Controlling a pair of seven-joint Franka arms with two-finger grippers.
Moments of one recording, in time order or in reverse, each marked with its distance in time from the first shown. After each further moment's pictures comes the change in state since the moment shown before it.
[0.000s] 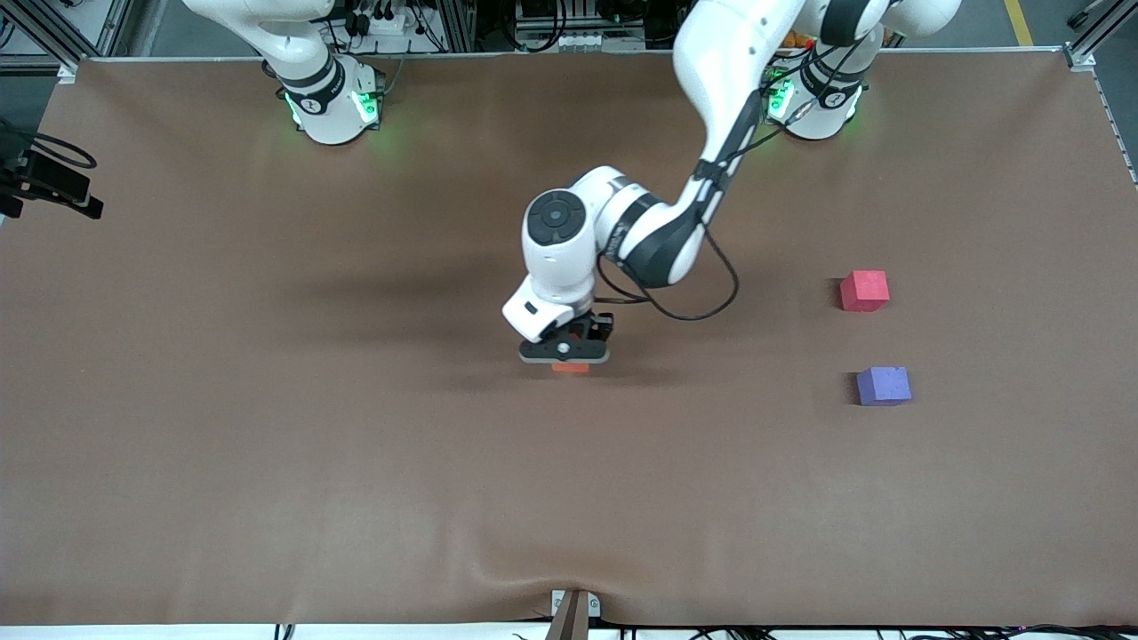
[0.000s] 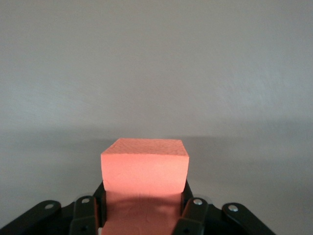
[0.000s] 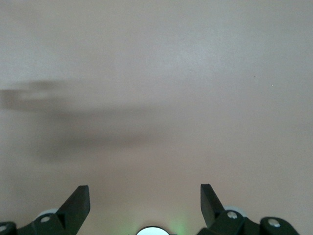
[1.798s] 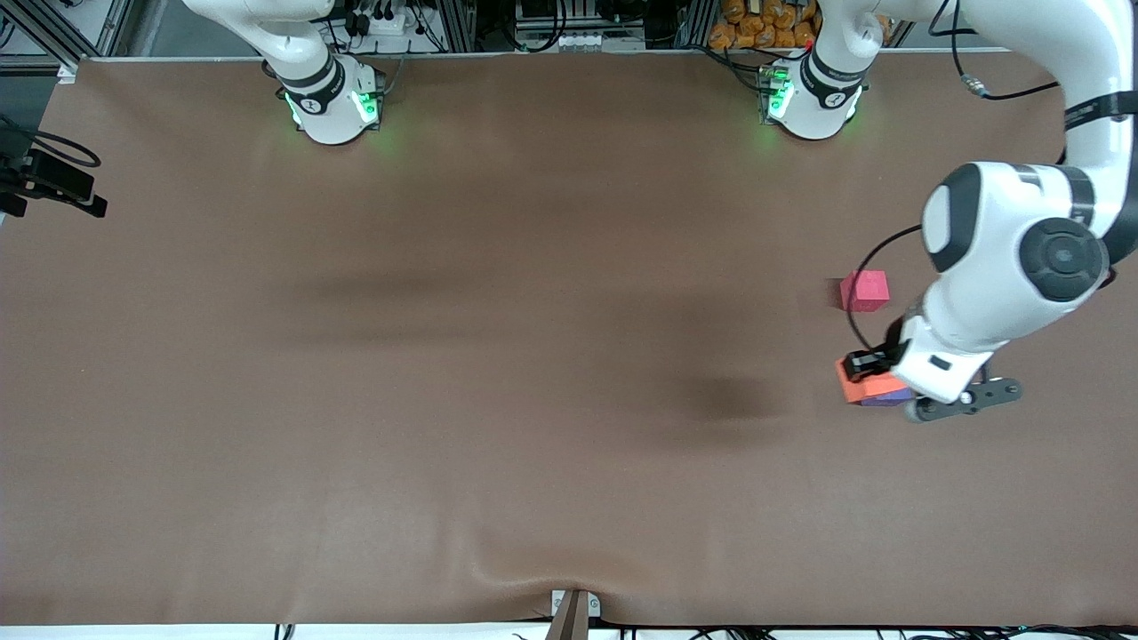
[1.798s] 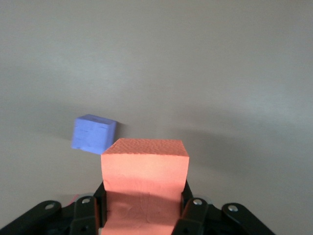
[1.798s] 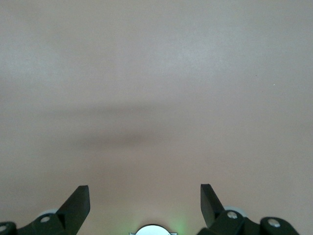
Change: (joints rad) left arm 0.585 -0.486 0.000 -0.481 0.000 -0.062 0.421; right arm 0.000 0.000 0.006 0.000 0.000 -0.008 0.000
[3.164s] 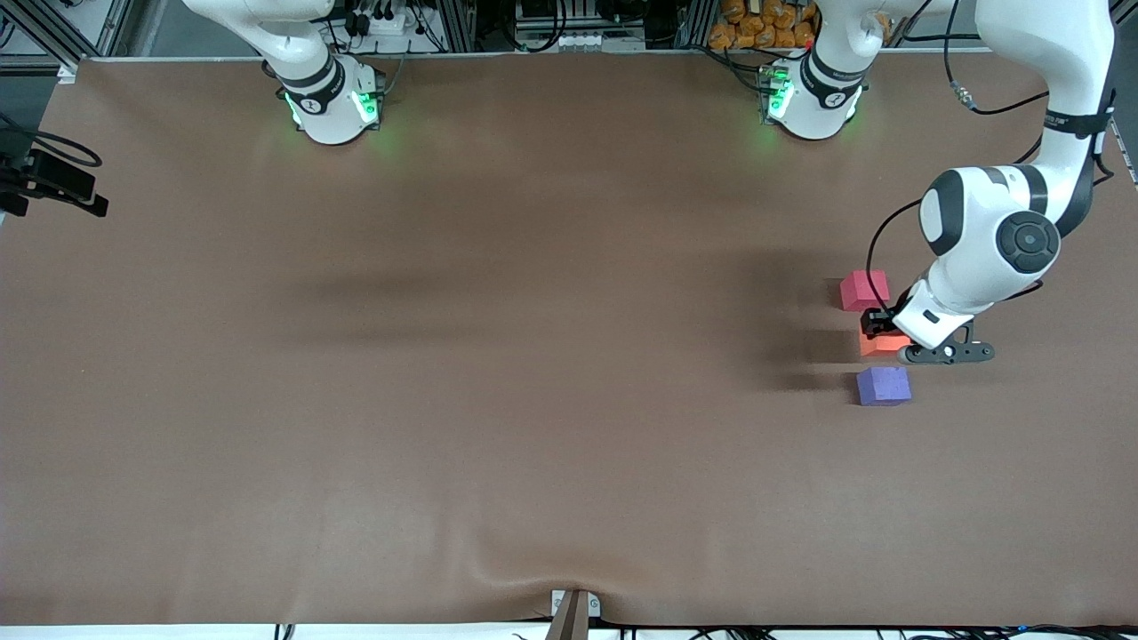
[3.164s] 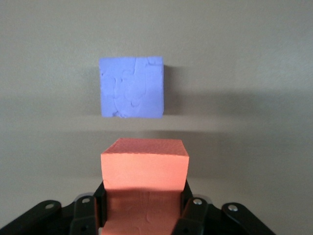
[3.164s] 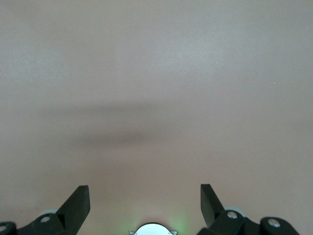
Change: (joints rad) left arm 0.118 -0.087 -0.005 -0.537 0.054 0.417 0.308; right arm 0.000 0.000 -0.001 -0.003 0.000 -0.005 0.000
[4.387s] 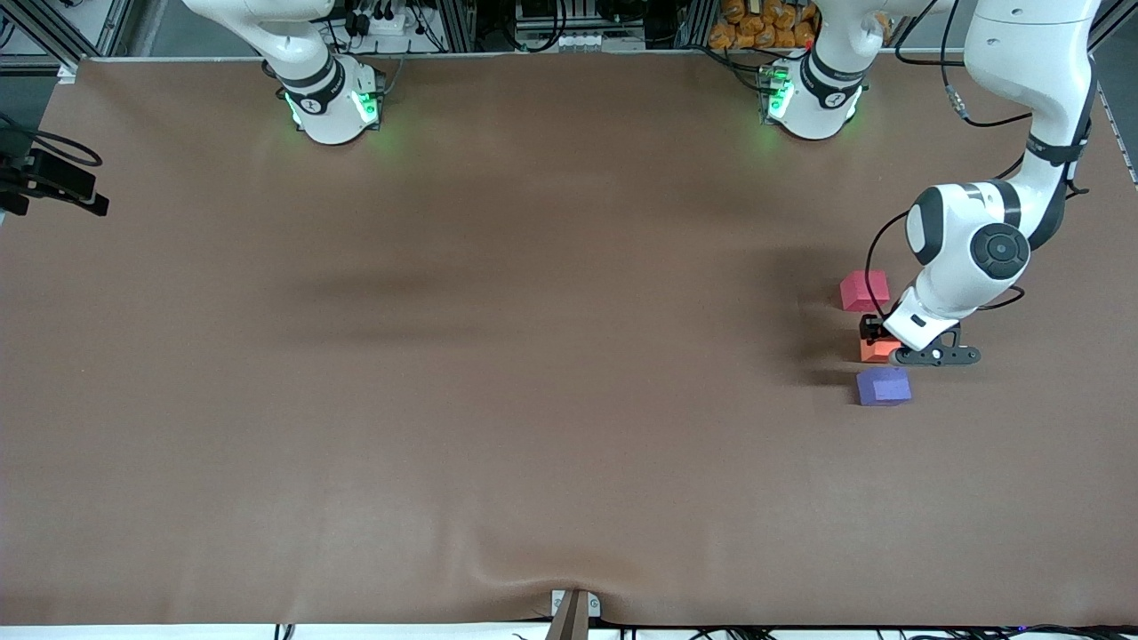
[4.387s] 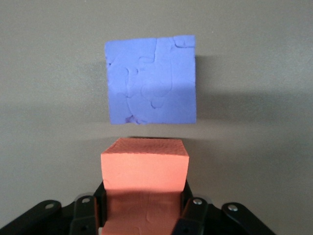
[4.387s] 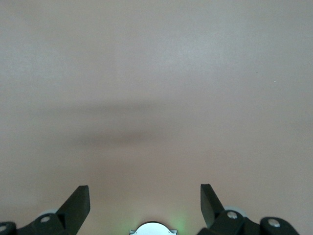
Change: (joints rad) left arm 0.038 0.098 -0.002 -0.043 0.035 0.177 0.033; right arm 0.000 0.000 0.000 0.000 0.000 -0.005 0.000
